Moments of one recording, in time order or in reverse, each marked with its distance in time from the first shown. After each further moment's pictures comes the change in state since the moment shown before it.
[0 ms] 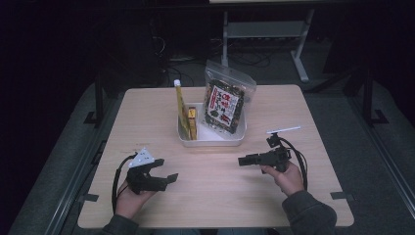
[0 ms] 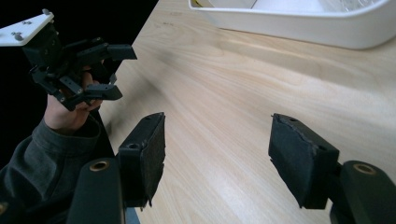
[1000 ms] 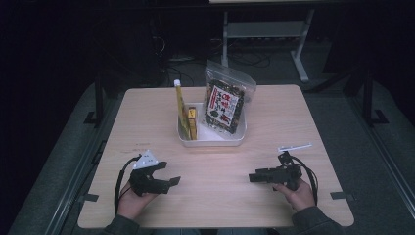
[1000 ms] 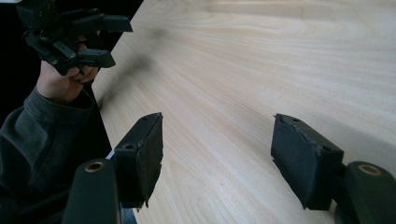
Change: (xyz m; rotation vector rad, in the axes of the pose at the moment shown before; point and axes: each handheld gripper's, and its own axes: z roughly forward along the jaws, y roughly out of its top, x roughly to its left) left arm -0.005 -0.004 0.008 0.034 -0.020 0.014; right arm -0.020 -0.051 -0.012 -0.011 0.007 -0.028
